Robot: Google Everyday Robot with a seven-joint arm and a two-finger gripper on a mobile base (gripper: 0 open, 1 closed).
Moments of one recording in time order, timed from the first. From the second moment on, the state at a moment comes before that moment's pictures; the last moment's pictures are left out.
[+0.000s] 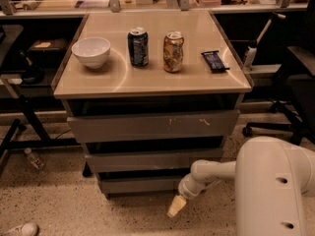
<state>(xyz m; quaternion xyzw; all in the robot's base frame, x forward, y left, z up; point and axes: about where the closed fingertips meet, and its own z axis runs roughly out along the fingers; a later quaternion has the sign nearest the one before) 0.520 -0.090 0.257 -0.51 0.83 0.19 0.11</state>
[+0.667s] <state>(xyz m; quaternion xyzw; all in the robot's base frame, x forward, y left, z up) 0.535 -0.087 0.247 -0.50 0.84 0.17 0.13</state>
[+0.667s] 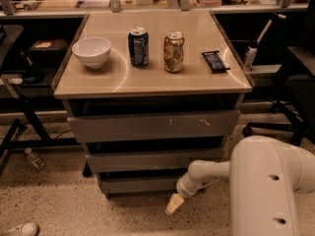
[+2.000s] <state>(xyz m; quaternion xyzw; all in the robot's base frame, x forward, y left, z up) 0.588 -0.107 0.191 -0.49 0.84 0.15 0.16</state>
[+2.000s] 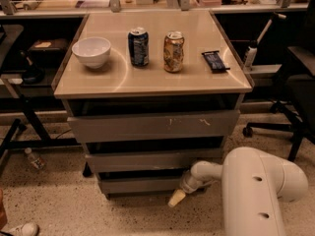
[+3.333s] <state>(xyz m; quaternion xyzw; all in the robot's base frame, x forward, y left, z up) 0.535 -0.107 0.174 -0.51 0.84 0.18 0.08</state>
